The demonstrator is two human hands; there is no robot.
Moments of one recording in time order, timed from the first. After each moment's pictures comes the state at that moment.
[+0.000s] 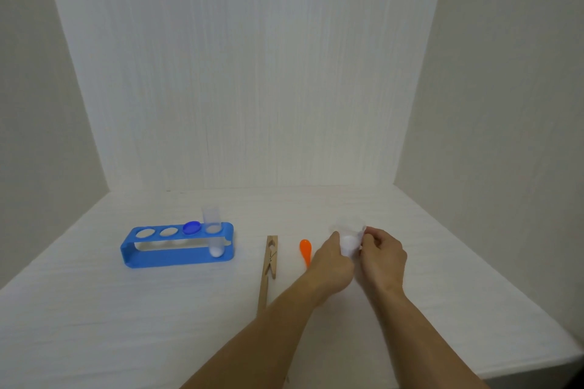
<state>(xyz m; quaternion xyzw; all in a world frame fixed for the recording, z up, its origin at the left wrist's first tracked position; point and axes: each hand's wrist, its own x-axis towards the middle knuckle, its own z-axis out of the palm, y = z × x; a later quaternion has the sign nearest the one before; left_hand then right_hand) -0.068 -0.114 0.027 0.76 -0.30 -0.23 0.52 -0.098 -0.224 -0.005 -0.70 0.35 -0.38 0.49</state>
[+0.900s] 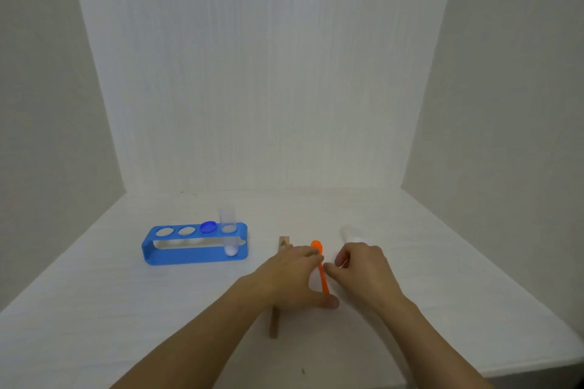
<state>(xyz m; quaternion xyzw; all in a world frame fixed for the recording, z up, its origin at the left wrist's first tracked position) -0.020 -0.040 0.015 0.86 -0.49 -0.06 0.11 -0.109 -0.177 0.015 -0.92 0.23 -0.19 0.24</state>
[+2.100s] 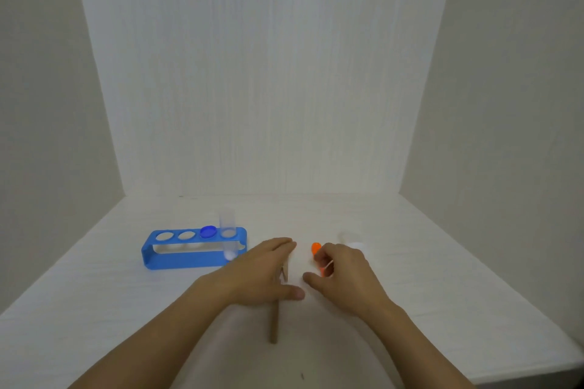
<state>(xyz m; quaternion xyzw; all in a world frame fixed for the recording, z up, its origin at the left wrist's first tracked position) 0.003 0.006 0.024 0.87 -0.45 -0.08 0.16 -0.109 -0.156 0.021 -0.94 0.14 -0.19 0.26</state>
